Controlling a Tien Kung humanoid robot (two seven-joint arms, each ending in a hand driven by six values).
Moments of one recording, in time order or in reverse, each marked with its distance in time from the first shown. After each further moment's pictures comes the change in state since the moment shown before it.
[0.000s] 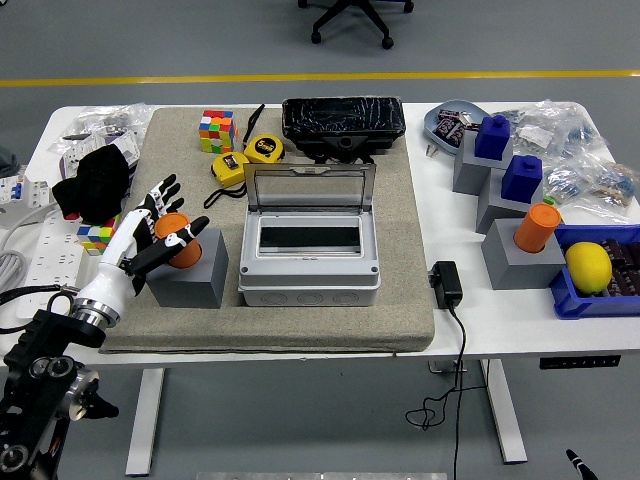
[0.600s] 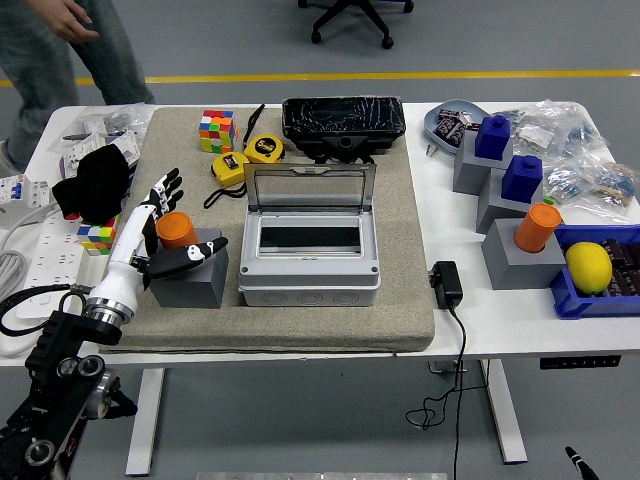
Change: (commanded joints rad) left arm -0.022 -0.007 0.080 0.025 0.014 0.199 -0.083; right arm 0.004 0.001 -0.004 0.000 0.013 0.001 0.002
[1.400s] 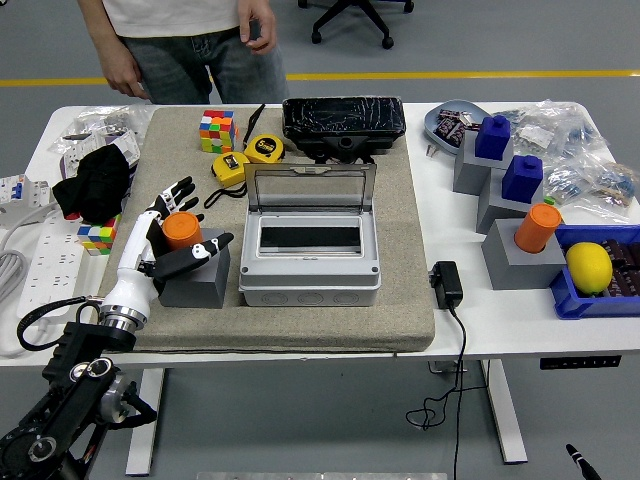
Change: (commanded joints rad) left arm -0.010 0.006 0.094 0.041 -0.244 0.011 -0.050; right arm 0.002 0.000 0.009 0.000 -0.002 0.000 0.000
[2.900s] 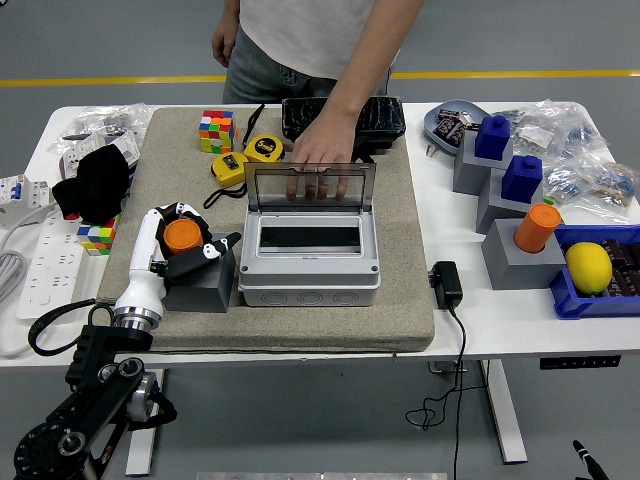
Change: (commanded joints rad) left arm -0.031 -0.015 0.077 0.037 0.085 0.219 -0.025; right arm 0.003 -0.002 0.057 0.000 -0.006 -0.004 0.010
